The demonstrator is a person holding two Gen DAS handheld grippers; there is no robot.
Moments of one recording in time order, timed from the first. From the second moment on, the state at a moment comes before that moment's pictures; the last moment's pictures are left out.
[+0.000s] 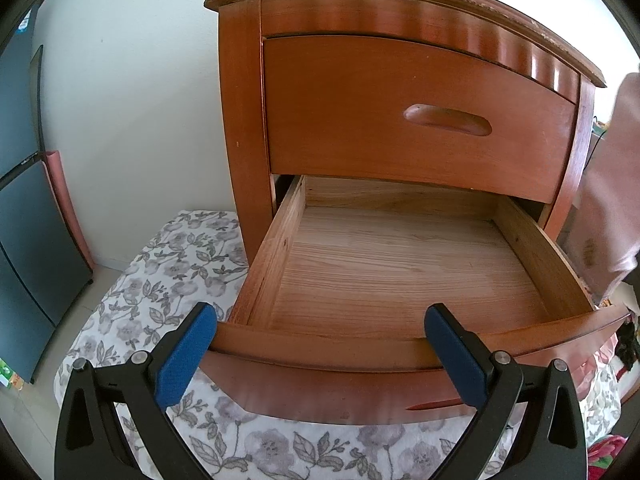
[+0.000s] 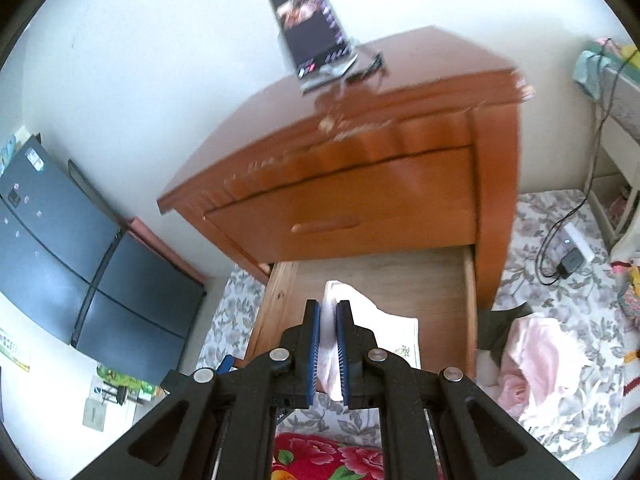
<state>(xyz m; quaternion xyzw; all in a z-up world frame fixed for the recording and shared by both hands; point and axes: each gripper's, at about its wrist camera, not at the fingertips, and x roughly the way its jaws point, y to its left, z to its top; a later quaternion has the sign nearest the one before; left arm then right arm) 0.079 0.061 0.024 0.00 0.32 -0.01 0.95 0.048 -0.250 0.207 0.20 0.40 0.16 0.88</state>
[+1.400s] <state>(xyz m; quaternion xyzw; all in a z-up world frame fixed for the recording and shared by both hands) 0.077 0.064 0.025 0.00 0.32 -0.02 0.95 -0.014 -0.407 0.074 0.27 0.45 0.01 0.85</state>
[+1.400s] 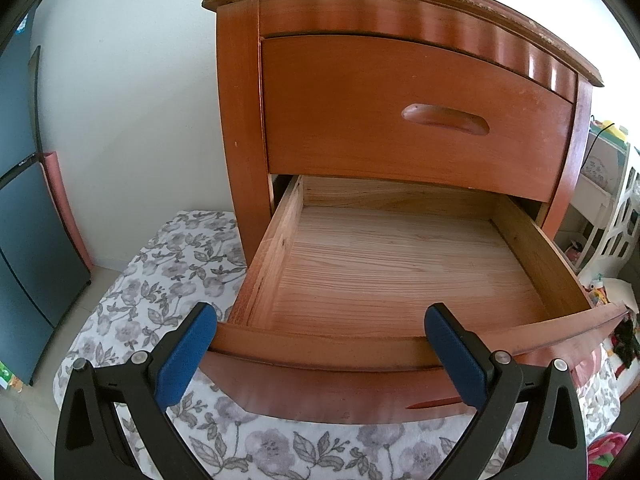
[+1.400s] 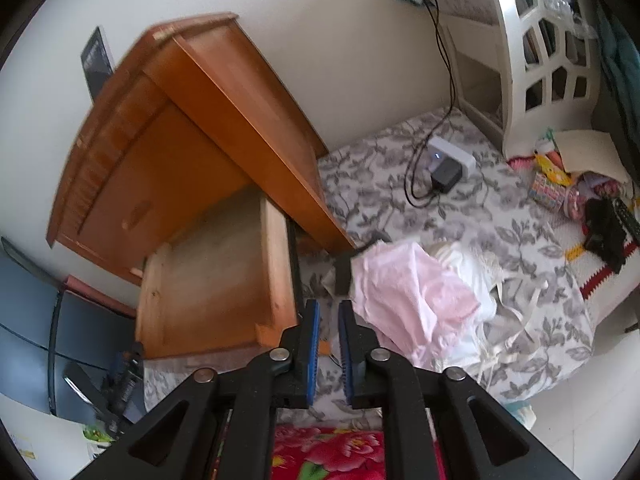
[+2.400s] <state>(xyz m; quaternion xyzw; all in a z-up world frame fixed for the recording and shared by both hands) 0.081 0.060 0.025 0.01 0.32 -0.02 0.95 -0.022 -0.394 -0.079 0.22 0.57 0.03 0.79</state>
